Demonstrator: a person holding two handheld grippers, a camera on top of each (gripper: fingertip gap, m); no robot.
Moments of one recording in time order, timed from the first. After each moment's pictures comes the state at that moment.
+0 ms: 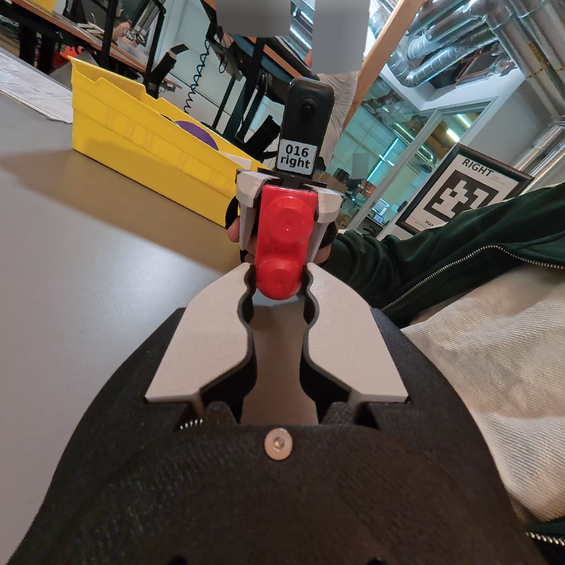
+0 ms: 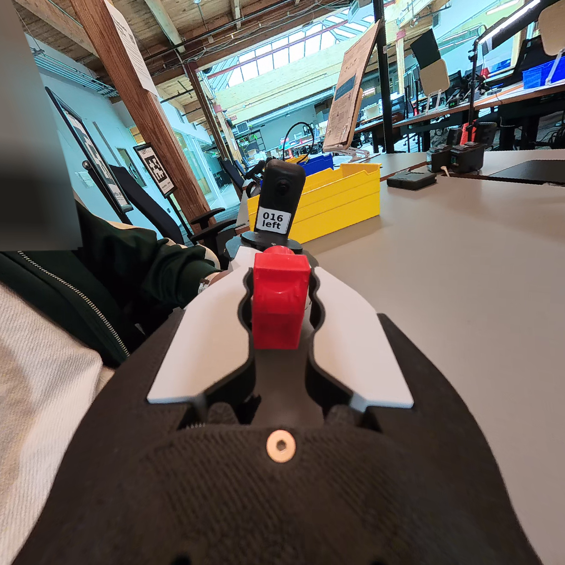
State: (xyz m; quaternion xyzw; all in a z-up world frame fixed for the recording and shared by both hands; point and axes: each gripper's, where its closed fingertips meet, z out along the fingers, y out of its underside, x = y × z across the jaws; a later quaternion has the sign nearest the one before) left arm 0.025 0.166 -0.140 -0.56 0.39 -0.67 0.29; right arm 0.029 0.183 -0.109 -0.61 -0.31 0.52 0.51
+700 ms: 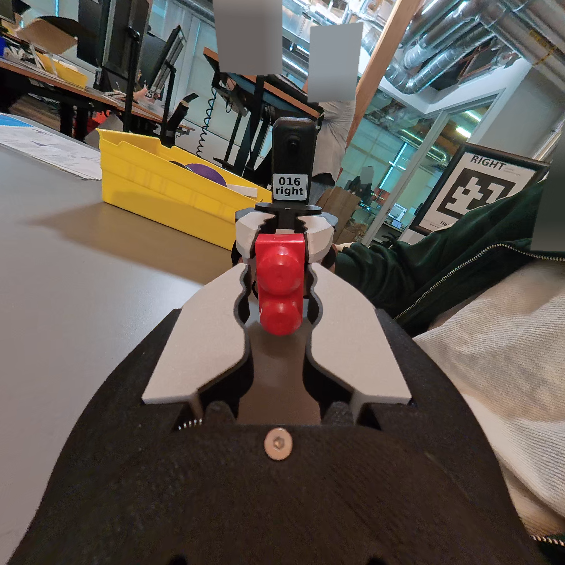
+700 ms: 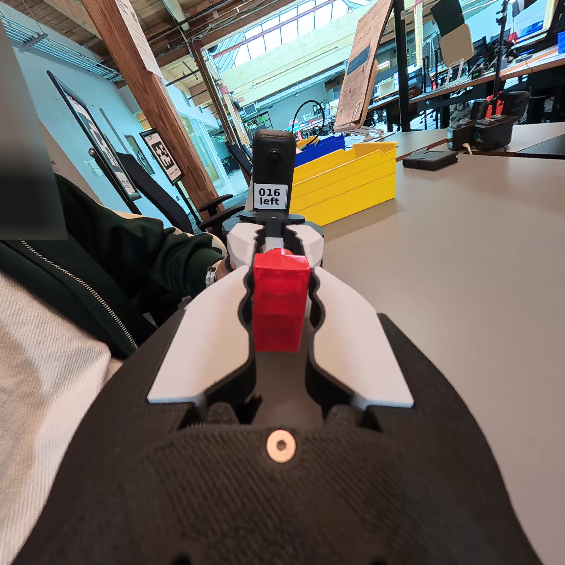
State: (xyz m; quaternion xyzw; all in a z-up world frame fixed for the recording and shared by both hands) left arm 0.017 0.172 -0.122 -0.53 0.40 -0.65 0.35; right arm 0.013 0.177 -0.117 -0.62 -0.32 0.53 0.49
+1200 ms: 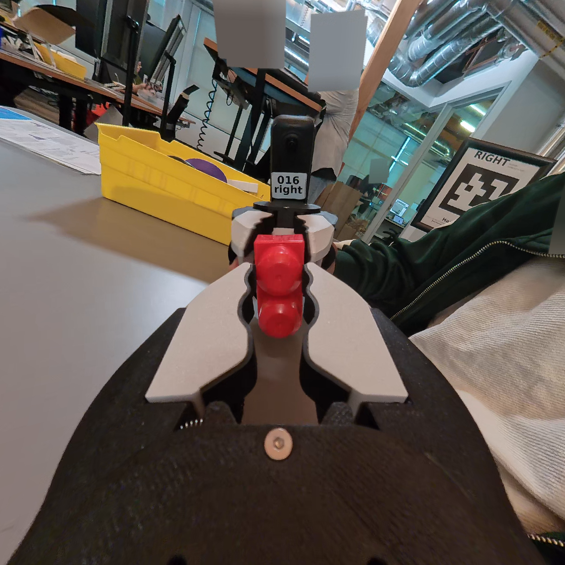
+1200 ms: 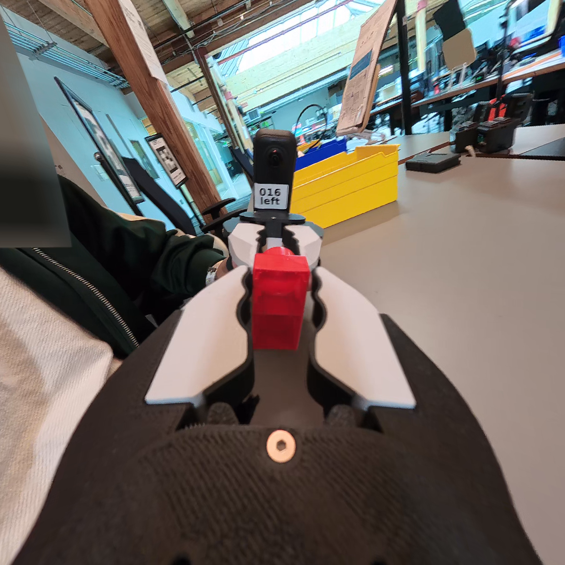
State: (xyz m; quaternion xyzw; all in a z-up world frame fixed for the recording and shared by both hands) left arm 0.017 0.172 -0.123 -0.54 0.41 -0.65 0.35; right arm 0.011 0.179 -0.117 -0.62 -0.31 0.53 0.49
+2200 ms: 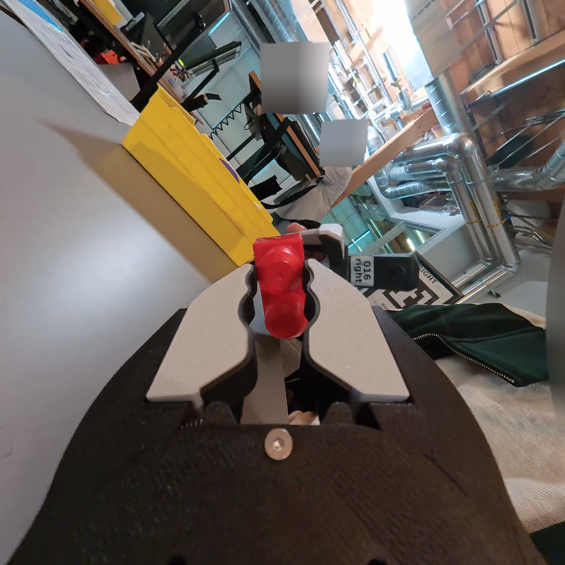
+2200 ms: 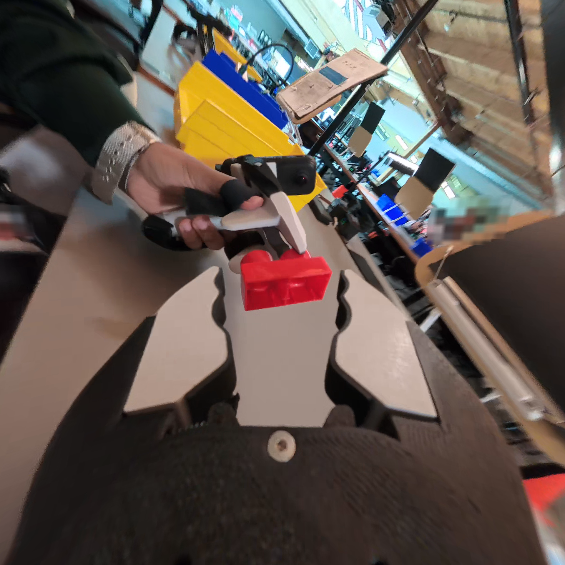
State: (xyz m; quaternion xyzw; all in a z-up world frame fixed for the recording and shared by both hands) left arm 0.001 0.209 -0.133 -0.60 0.22 -0.74 0.23; right arm 0.012 0.170 -0.122 -0.50 -0.55 0.10 0.66
